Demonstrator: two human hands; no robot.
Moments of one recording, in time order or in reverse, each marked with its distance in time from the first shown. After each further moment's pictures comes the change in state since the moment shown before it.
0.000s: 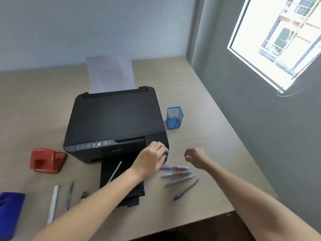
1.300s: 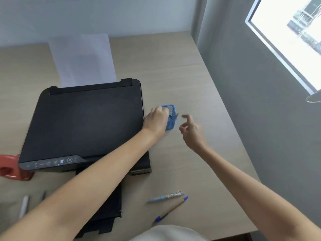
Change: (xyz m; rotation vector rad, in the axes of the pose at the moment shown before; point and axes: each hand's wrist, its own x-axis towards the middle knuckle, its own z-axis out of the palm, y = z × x) left_hand 0.215 -0.015 0.021 0.231 -0.232 -0.434; right_hand 0.116 0.013 -0.064 0.376 0.306 -0.072
